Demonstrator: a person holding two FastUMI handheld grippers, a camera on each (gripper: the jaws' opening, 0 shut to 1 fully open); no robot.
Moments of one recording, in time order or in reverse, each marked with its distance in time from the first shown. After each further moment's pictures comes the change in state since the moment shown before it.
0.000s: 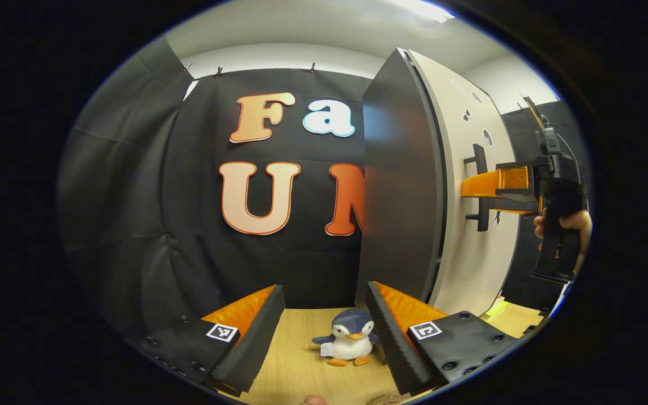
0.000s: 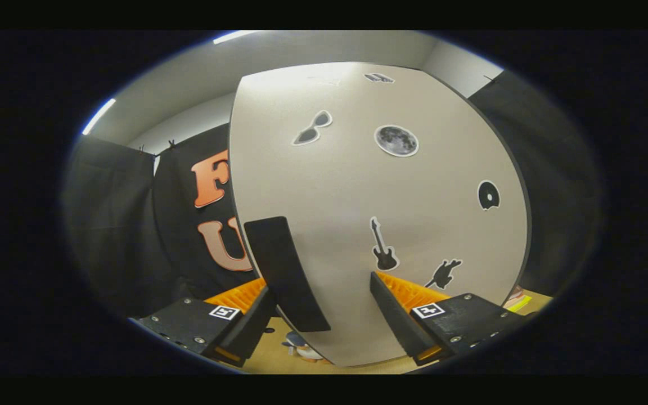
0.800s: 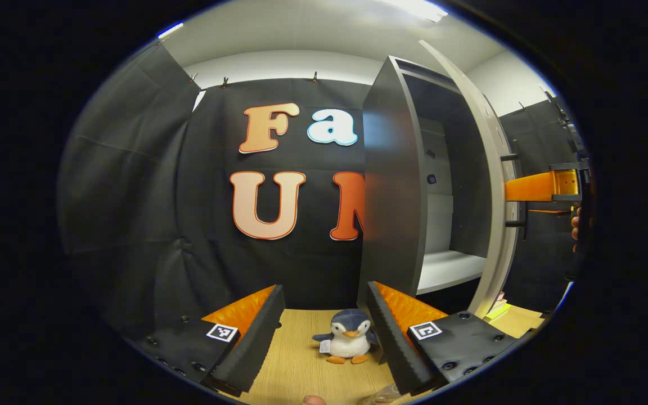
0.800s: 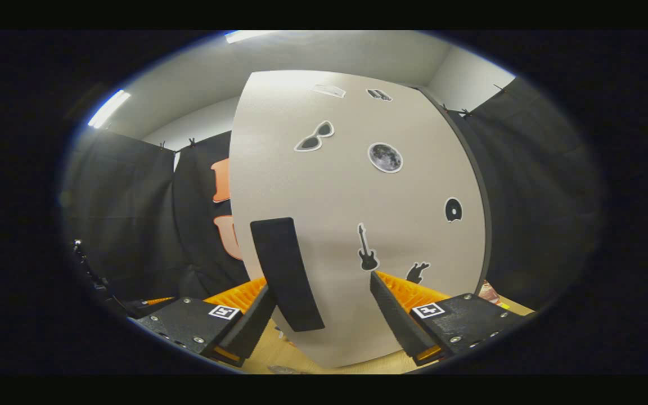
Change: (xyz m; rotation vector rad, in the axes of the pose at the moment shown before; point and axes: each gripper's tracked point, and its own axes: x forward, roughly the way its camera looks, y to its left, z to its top) left arm -0.029 -0.015 0.012 0.023 -0.036 0.057; right arm -0.026 -0.010 0.006 -0.035 0.005 0.066
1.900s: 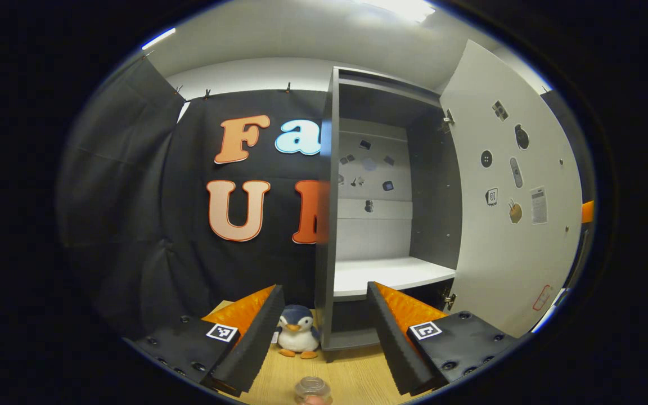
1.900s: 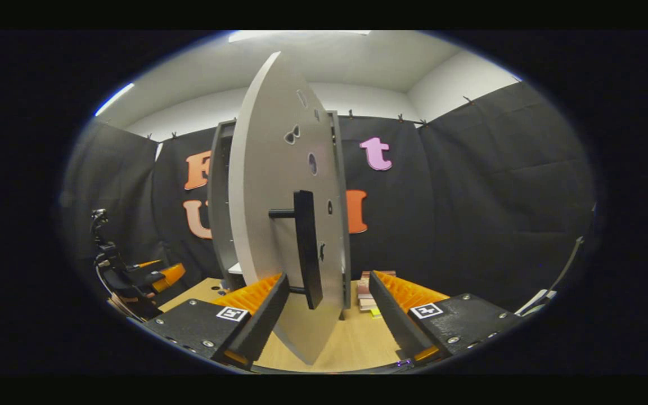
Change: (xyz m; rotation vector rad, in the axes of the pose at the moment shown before) left arm -0.059 -0.131 0.022 0.010 -0.031 -0.008; right arm -0.149 -0.137 0.009 -0.090 0.053 -0.114
